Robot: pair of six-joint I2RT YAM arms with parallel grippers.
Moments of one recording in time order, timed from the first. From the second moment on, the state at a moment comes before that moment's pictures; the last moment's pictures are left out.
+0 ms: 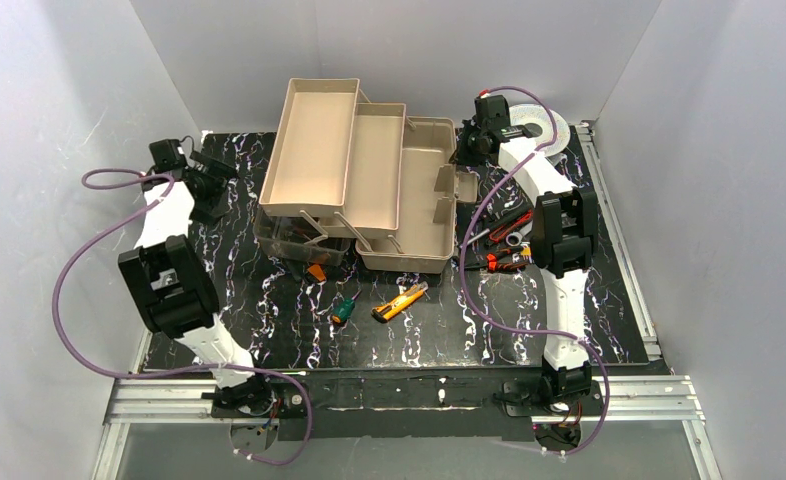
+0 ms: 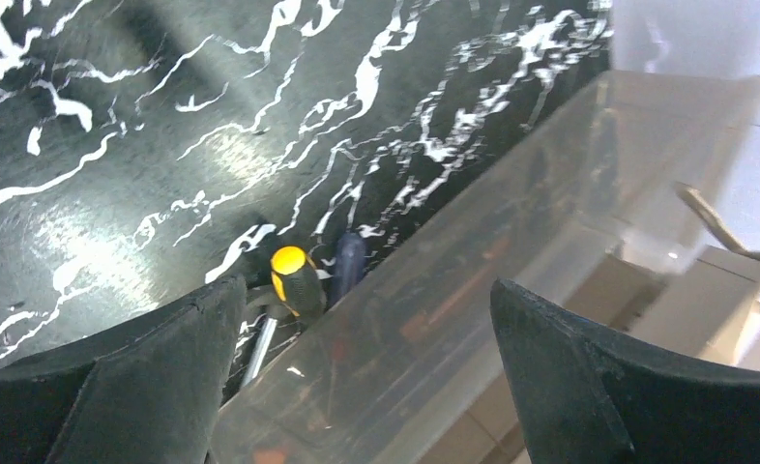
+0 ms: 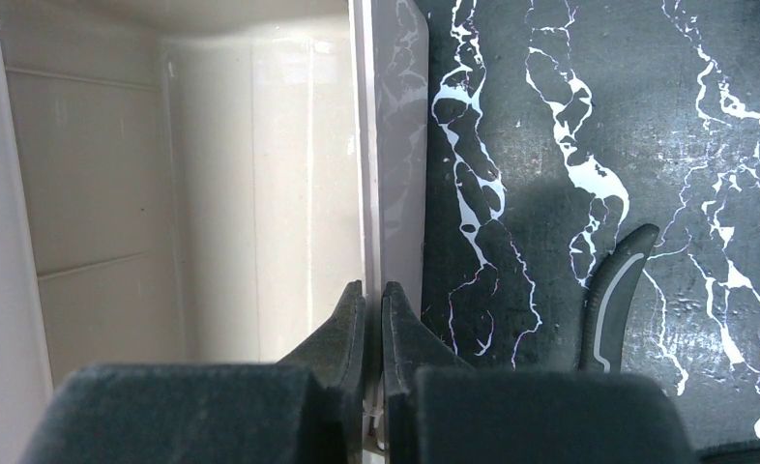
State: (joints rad) left arm 0.36 1.73 1.40 -0.55 0.20 -0.83; right arm 0.27 2.25 2.00 -0.51 -0.14 0.49
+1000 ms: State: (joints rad) left arm 0.25 1.96 1.41 -0.66 0.07 -1.09; right arm 0.26 2.22 1.95 -0.49 -0.15 0.50
